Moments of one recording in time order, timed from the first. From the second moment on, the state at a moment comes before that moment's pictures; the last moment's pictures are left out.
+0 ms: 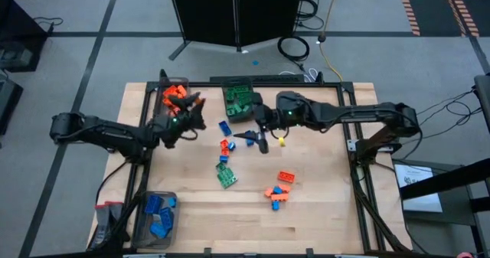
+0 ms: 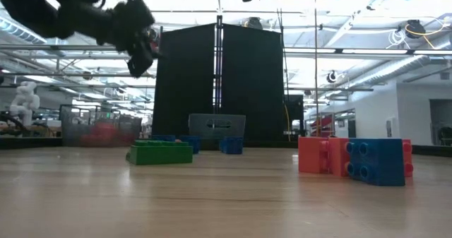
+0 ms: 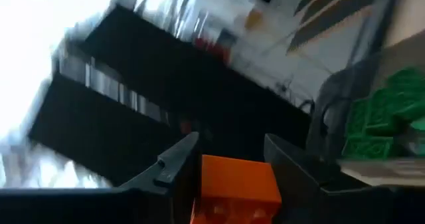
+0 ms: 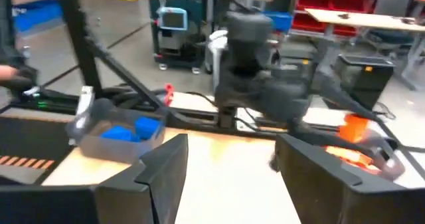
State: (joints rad) left arm 0.12 1.09 0.34 0.84 -0.91 1.09; right arm -0.06 1.53 1.30 0.05 -0.18 -0.07
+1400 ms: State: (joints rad) left arm 0.58 1.08 0.19 0.60 -0.63 0.19; right arm 0.08 1.54 1.07 -0.45 0.03 0.26
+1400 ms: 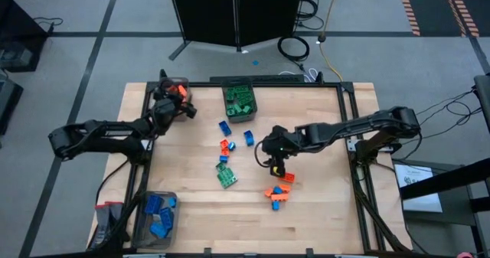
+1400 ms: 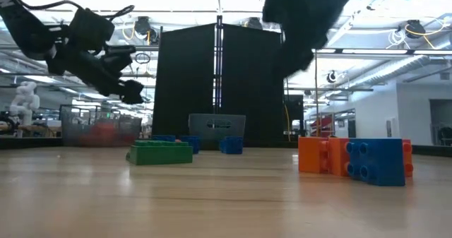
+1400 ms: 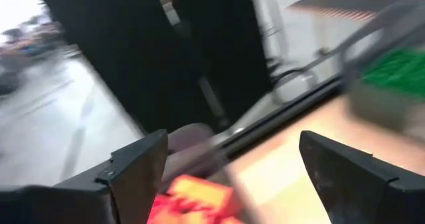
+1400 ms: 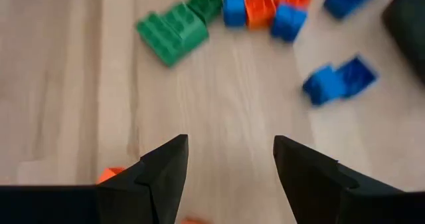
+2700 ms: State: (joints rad) left arm 0.32 0.95 0.22 0.61 -0.40 0.11; right arm 0.28 1.54 0.80 -0.46 0.15 0.69
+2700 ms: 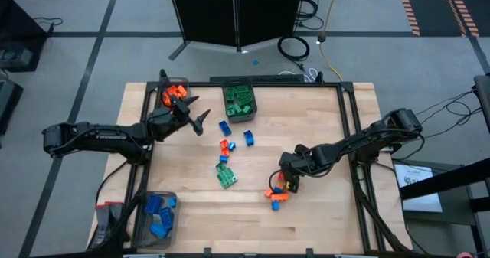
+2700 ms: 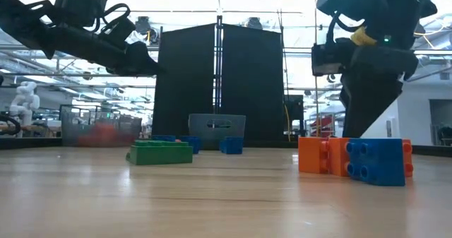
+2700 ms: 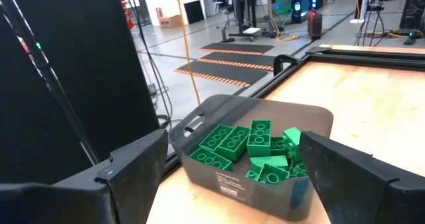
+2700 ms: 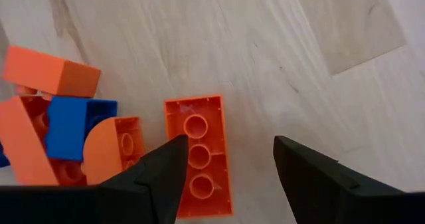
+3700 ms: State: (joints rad) left arm 0.32 0.95 0.22 0.61 -0.40 0.11; right arm 0.25 1.53 0.76 -0.35 0.27 0.58
